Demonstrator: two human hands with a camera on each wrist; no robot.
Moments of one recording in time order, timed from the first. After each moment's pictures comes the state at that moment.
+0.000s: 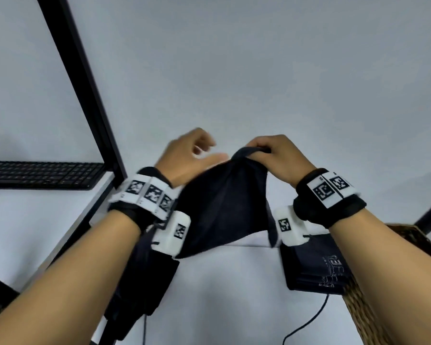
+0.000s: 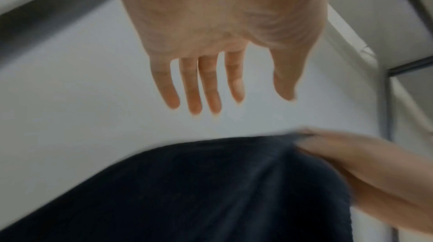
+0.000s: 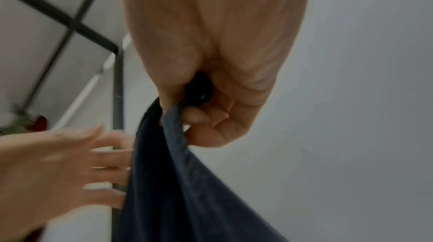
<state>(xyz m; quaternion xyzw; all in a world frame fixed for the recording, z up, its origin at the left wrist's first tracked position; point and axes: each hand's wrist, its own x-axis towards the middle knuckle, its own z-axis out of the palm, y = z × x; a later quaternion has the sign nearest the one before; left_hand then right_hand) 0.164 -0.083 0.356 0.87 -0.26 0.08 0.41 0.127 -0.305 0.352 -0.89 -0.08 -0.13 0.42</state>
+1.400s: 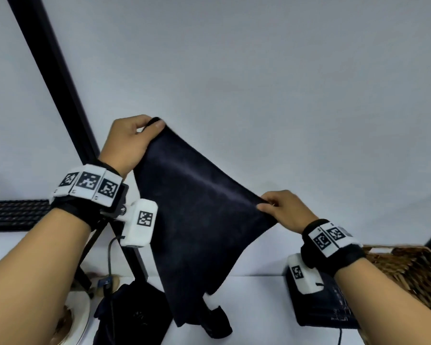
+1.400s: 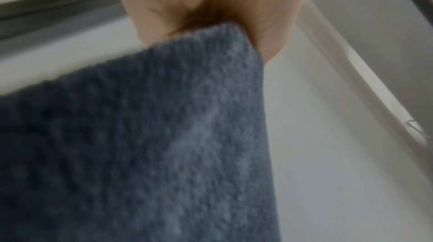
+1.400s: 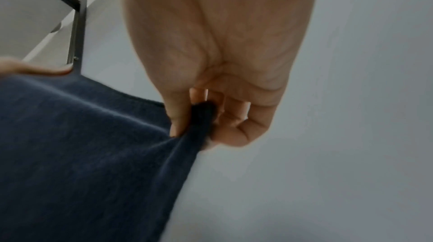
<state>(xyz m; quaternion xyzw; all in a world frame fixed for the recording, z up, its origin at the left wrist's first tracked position) 0.222 -0.040 0.423 0.77 -0.20 0.18 0.58 0.147 -0.348 0.292 -0.94 -0.01 -0.07 0.33</state>
